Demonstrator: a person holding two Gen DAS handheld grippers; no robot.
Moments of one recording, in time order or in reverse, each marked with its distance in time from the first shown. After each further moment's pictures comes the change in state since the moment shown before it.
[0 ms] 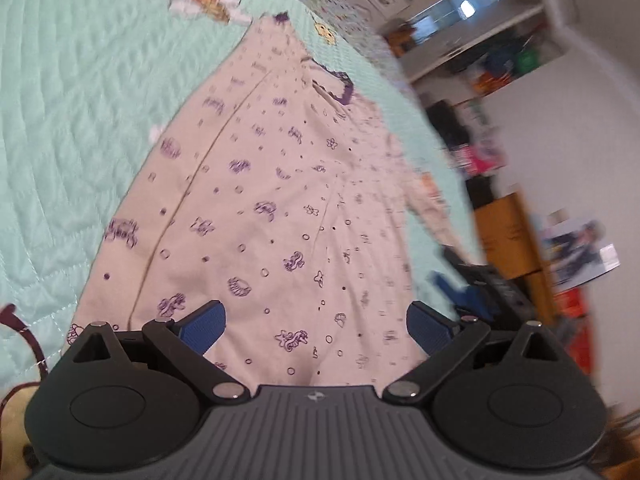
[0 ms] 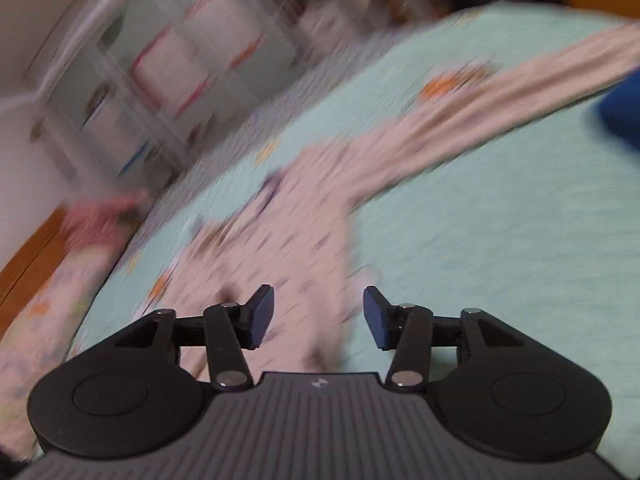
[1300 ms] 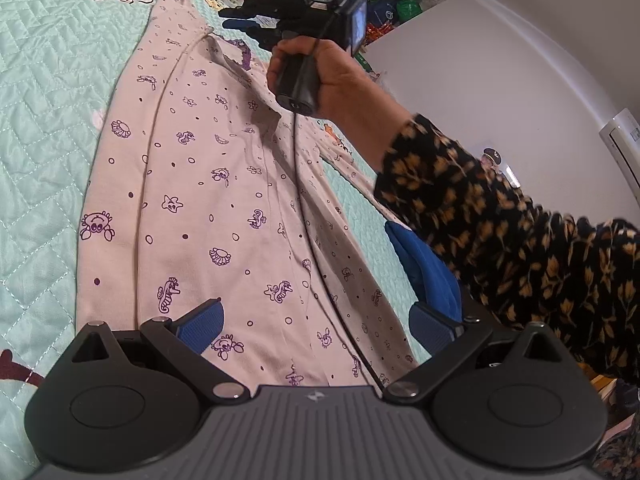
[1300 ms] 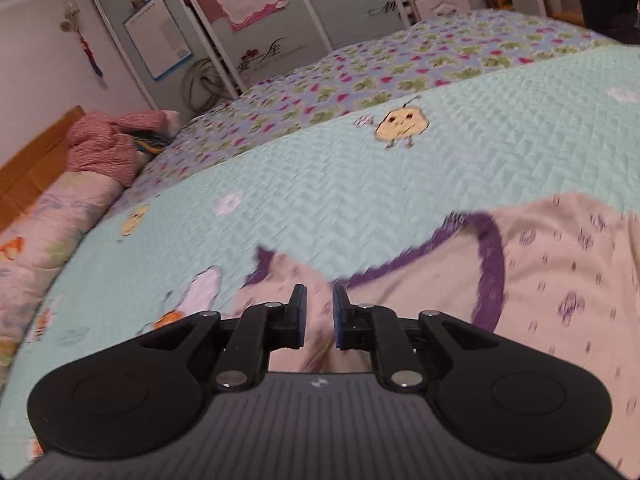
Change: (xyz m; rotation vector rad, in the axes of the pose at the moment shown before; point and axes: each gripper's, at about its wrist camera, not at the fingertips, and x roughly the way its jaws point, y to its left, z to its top) left arm 0.008 0.071 -0.009 0.178 0.107 -0.410; right arm 0.270 0.201 0.042 -0.264 0.275 0.141
